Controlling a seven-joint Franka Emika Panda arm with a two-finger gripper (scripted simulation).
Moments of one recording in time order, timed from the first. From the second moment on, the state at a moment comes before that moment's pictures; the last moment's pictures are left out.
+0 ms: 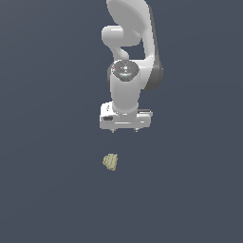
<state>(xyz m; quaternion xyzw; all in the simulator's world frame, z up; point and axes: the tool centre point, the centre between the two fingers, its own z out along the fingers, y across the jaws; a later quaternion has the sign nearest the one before) -0.004 0.014 0.159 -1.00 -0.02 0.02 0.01</state>
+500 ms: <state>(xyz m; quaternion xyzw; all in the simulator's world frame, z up) -0.009 0.028 0.164 -1.00 -0.04 0.02 0.00</state>
